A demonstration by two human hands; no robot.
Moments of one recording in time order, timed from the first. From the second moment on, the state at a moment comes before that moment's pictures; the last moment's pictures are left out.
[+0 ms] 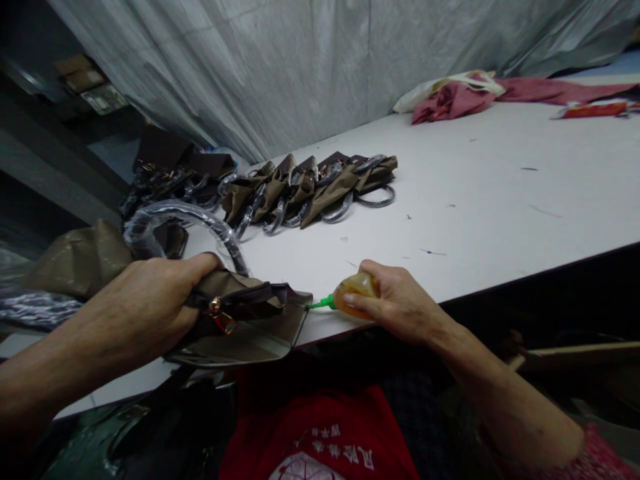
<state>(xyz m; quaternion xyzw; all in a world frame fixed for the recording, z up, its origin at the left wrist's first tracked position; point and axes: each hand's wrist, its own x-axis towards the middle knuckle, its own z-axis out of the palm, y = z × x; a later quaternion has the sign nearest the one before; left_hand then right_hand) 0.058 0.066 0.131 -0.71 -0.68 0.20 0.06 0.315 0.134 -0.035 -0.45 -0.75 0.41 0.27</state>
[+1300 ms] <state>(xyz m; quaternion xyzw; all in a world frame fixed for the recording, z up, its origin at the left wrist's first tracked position) 0.054 0.067 0.128 -0.71 -0.68 0.19 0.06 0.314 0.111 -0.055 -0.38 -0.77 0.34 0.39</state>
